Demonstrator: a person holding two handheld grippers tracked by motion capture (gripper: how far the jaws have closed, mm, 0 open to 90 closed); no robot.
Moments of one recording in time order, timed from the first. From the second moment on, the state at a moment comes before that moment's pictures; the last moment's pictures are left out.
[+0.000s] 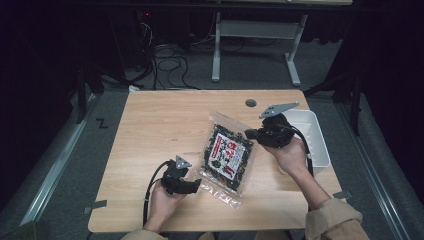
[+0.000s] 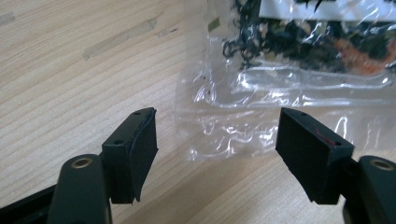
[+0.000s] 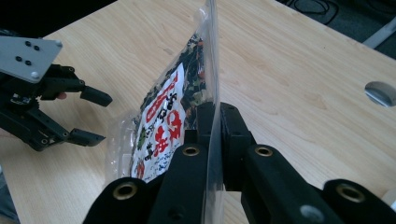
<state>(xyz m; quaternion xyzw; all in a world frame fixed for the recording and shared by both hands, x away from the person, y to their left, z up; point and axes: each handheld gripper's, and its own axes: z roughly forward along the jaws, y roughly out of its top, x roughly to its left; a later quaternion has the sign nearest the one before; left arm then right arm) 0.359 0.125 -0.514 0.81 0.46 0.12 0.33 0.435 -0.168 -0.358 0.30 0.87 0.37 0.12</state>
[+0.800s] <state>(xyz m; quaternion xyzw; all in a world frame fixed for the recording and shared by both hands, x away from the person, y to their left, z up) 0.356 0.126 -0.518 0.81 0.47 0.12 0.33 0.427 -0.167 -0.314 0.28 0.87 0.38 0.16</state>
